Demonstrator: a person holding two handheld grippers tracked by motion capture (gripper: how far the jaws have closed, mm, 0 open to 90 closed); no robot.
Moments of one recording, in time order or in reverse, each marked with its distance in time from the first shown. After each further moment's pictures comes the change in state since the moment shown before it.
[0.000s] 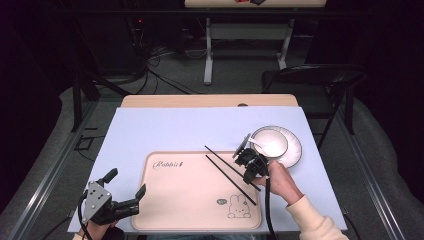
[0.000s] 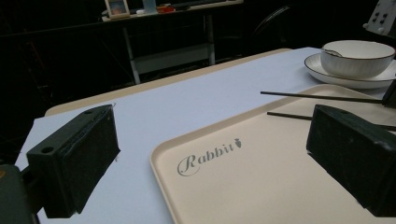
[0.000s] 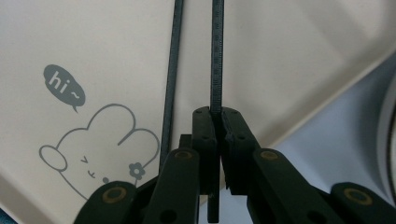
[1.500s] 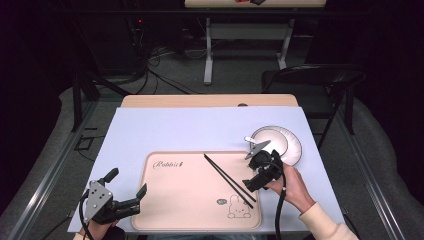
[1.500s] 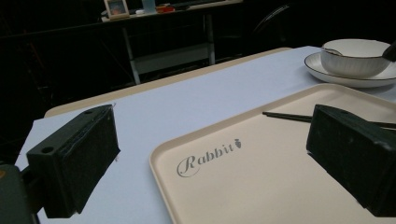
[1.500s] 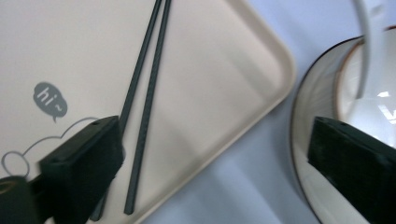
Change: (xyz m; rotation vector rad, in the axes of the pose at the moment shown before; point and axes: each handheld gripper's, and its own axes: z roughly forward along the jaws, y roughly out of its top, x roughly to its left) left arm -0.001 0.000 0.002 0.002 0.002 0.005; right arm -0.002 -0.041 -0.029 -0.354 -0.149 -0.123
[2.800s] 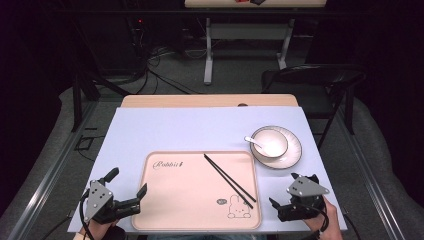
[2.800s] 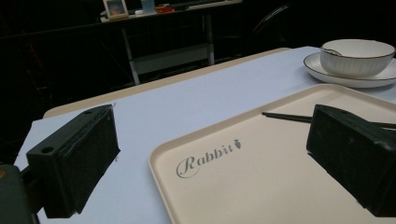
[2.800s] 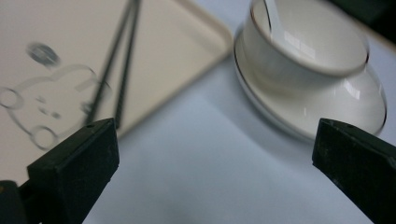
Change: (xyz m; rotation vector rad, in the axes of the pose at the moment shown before) left arm 0.000 0.000 0.001 0.000 -0.003 0.002; right arm 0.022 -0.114 -0.049 -0.327 -0.195 0.067
